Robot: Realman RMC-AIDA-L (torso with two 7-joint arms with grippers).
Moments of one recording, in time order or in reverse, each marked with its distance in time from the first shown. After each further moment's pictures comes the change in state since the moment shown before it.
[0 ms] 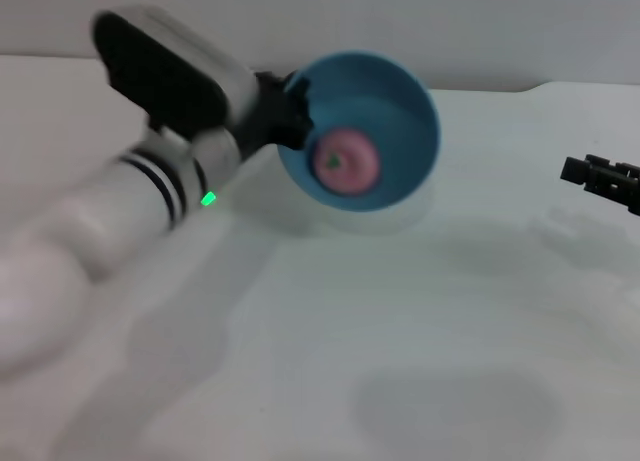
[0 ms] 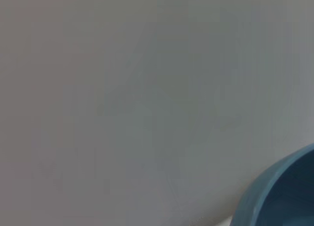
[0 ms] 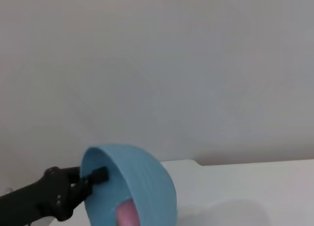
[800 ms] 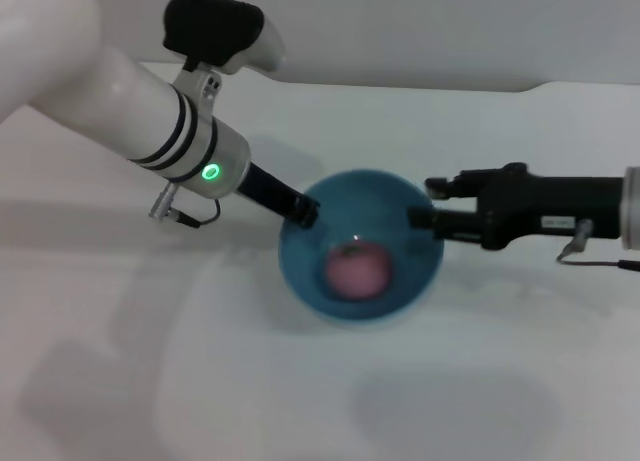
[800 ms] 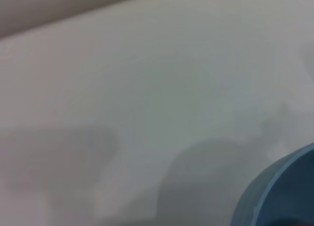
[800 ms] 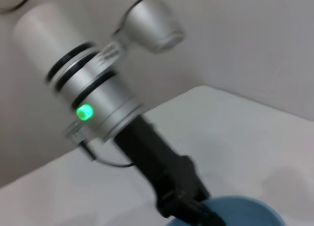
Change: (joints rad) left arm -0.459 -0.004 -0.504 -0.266 0.169 1.091 -0.381; right arm 0.134 0.002 -0.409 -0.069 0.002 0.065 -0.101
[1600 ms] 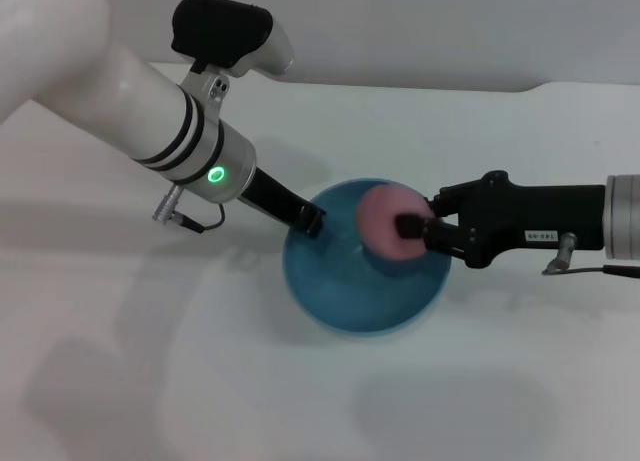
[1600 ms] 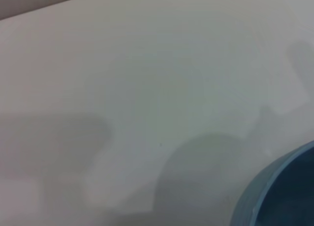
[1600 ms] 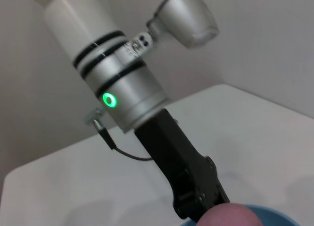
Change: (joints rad) left arm -0.020 -0.003 -0.001 -0.002 0.001 0.057 -0.013; right arm 0.007 0.004 -0.057 -0.004 0.009 -0.006 -0.076
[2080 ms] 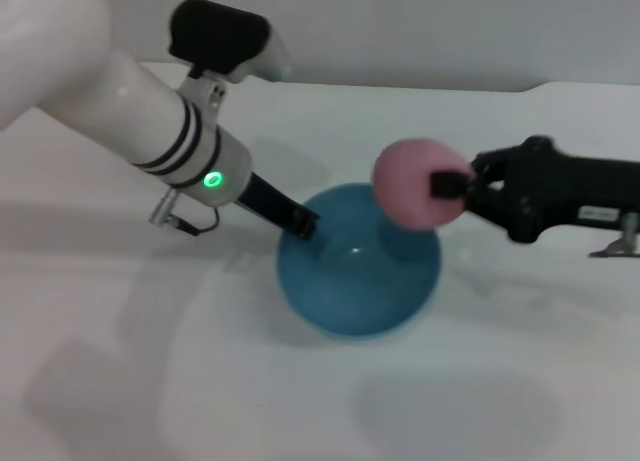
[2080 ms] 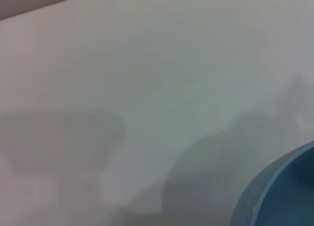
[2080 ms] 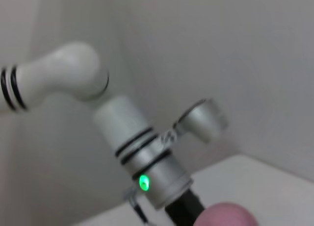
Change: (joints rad) left arm 0.002 -0.006 0.001 -0.006 0.037 -0.010 0.002; right arm -0.035 -0.001 0.166 -0.014 0.100 -0.202 -0.066
